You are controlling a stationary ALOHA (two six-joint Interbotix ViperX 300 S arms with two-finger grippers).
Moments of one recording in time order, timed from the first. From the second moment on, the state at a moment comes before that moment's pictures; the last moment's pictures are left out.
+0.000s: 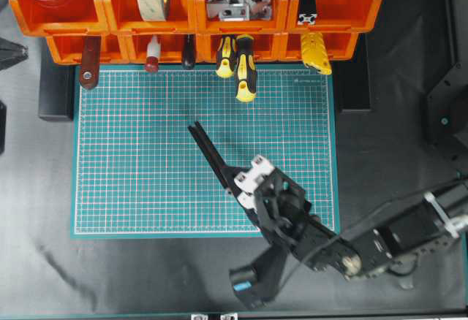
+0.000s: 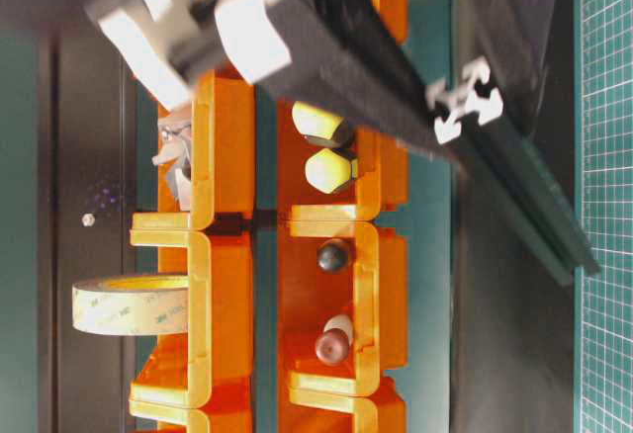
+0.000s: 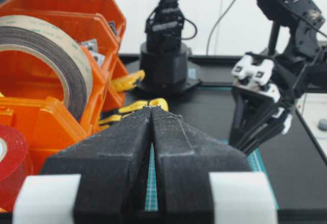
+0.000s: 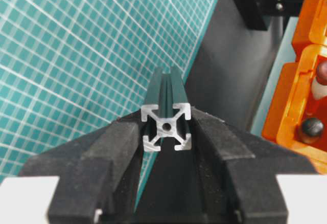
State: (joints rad) left arm 0.04 -1.12 1.08 0.04 -0.02 -0.04; right arm 0.58 0.21 0.36 -1.13 1.03 0.46
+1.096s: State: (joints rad) left arm 0.05 -1.12 1.08 0.04 -0.01 -0.04; right arm 0.50 0.23 0.44 -1.04 0.83 0.44
